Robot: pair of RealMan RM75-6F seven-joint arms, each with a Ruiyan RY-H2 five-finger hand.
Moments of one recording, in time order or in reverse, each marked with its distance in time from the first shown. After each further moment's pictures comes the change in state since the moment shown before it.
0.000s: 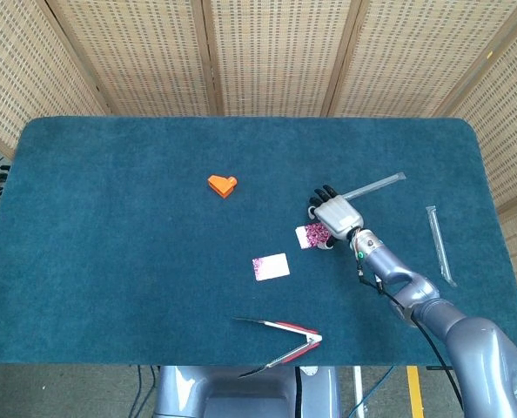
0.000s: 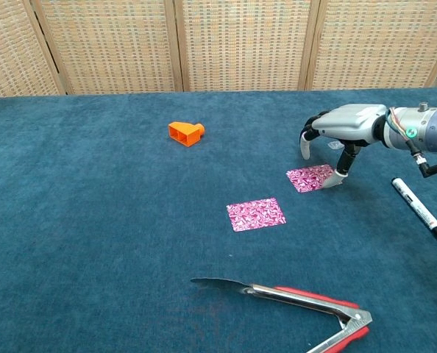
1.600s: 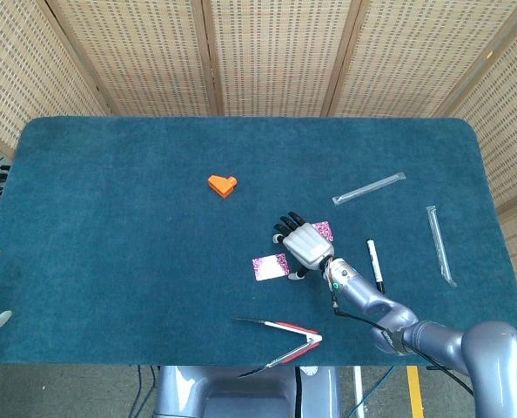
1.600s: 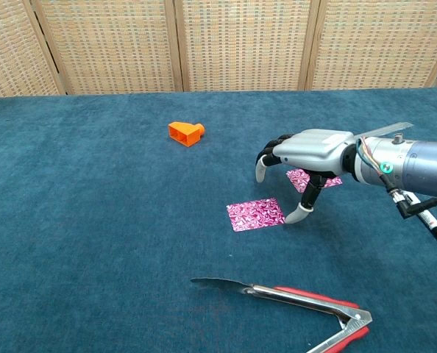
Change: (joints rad) left arm -0.035 0.020 0.019 -0.033 0.089 -0.019 0.018; right arm -0.046 0.034 0.060 -0.396 0.140 0.061 -0.338
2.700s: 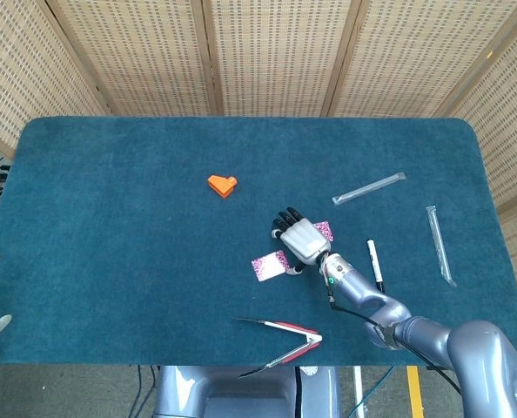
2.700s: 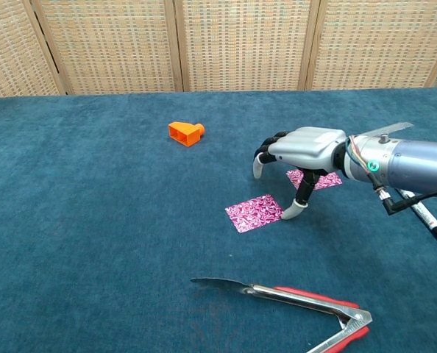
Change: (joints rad) left arm 0.012 -0.006 0.014 0.003 0.007 0.017 -0.009; right arm 0.027 -0.055 0.013 0.108 -0.010 -0.022 0.003
